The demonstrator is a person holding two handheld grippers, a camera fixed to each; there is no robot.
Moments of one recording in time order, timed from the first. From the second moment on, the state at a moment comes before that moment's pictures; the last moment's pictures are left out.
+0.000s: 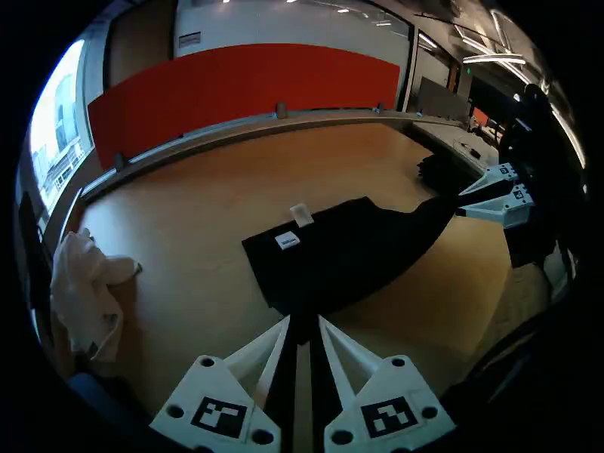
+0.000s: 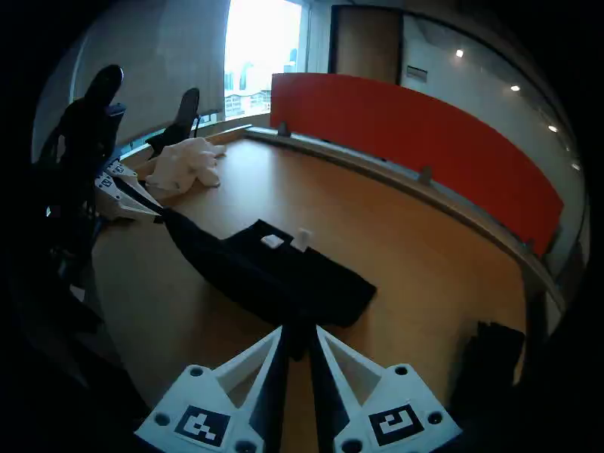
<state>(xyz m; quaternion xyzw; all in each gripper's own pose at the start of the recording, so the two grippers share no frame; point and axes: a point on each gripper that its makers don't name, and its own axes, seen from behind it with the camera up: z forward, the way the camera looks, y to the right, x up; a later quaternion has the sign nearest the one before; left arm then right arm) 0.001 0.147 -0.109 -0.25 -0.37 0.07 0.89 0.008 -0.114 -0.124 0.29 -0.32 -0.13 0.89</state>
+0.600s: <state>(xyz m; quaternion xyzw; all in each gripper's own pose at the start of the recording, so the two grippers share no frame) 0.028 0.152 -0.123 -0.26 -0.37 0.07 0.89 0.025 -0.109 -0.139 0.30 -0.32 -0.13 0.89</state>
